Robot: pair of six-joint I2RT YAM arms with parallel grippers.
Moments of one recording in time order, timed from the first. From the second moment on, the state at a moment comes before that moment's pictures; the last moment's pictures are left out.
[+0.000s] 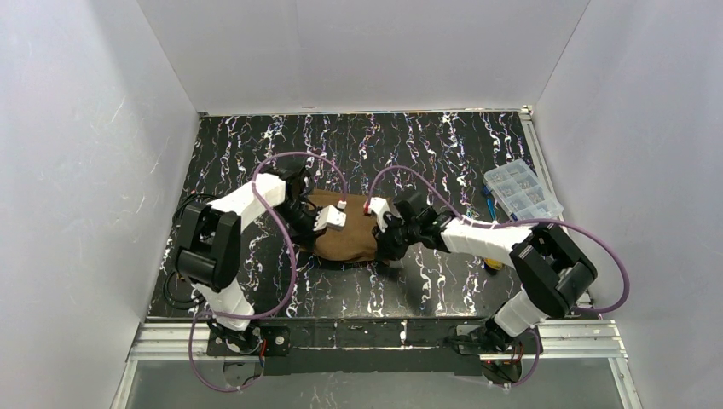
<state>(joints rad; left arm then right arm) -0.36 1.69 1.10 -1.04 0.54 1.32 0.80 1.53 0.78 -0.11 -0.43 -0.15</state>
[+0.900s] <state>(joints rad) -0.32 1.71 1.32 -1.14 0.58 1.19 0.54 1.87 1.03 -0.19 -1.03 0.27</state>
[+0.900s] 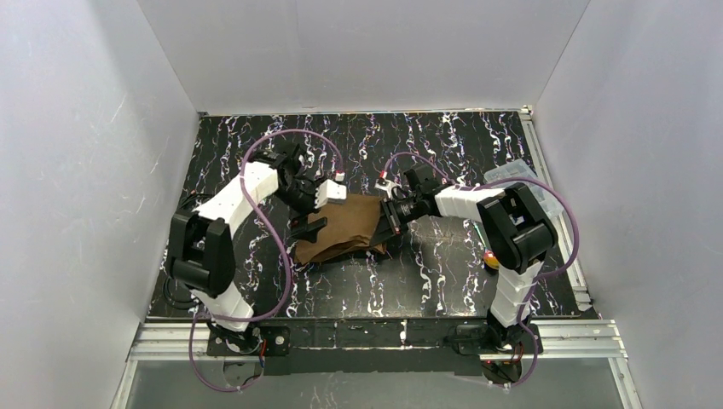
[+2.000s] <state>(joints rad) -0.63 1.64 0.94 -0.54 0.31 0.97 0.47 1.92 1.01 0.01 -1.08 0.48</state>
